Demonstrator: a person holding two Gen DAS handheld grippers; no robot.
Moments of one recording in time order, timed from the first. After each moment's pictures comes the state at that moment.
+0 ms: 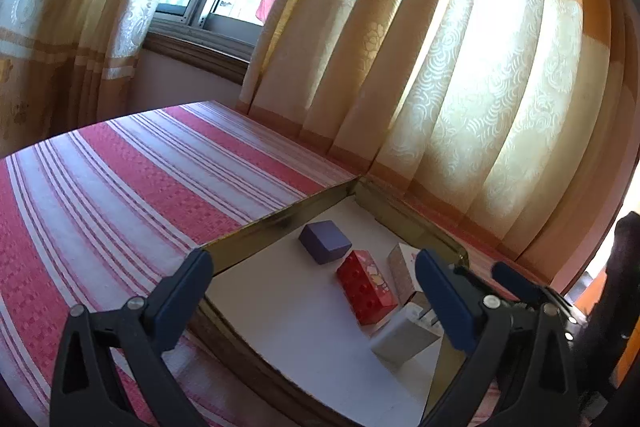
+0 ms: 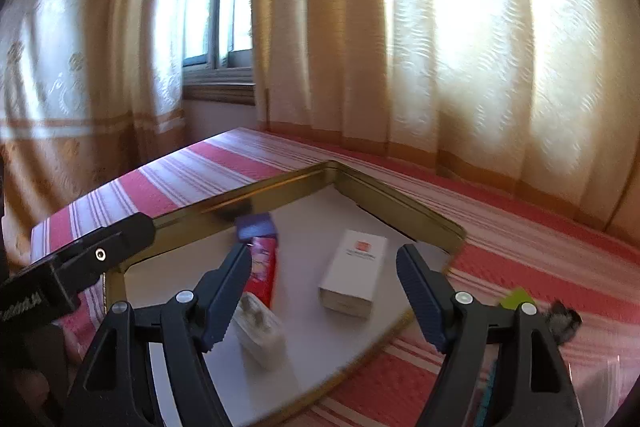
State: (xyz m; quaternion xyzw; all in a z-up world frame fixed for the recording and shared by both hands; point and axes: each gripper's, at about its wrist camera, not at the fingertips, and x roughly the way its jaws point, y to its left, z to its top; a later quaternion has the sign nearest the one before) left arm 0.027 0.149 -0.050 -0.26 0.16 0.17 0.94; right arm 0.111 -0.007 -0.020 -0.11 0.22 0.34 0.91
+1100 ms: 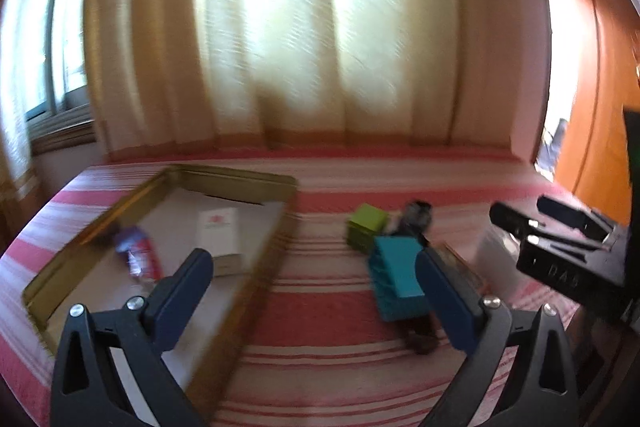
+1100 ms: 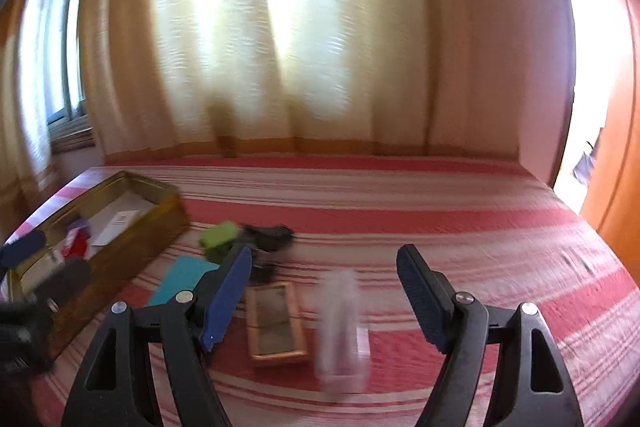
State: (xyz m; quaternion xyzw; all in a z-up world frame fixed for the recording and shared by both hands) left arm 0.103 -0.047 -0.029 -0.02 0.24 0.04 0.97; right arm 0.132 -0.232 -0.017 -0.03 0.23 0.10 0.97
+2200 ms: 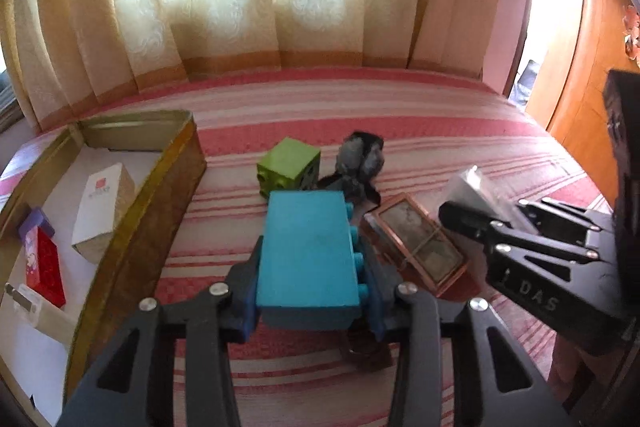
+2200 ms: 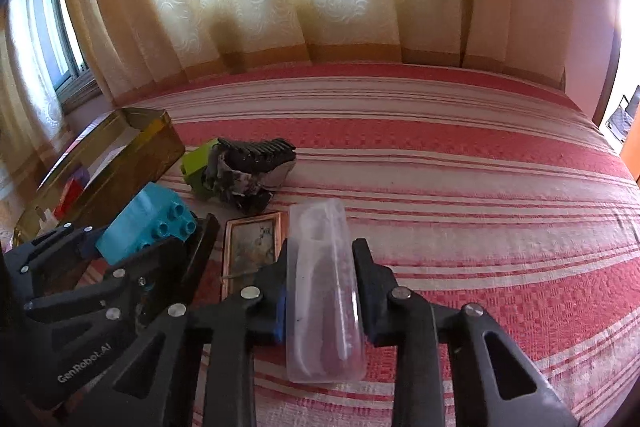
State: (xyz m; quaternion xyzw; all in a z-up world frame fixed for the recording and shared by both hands) left arm 0.156 -0.085 -0.058 -0.02 0.35 -0.03 0.94; right arm 0.177 -0.231 -0.057 -0.03 0.37 0.17 0.91
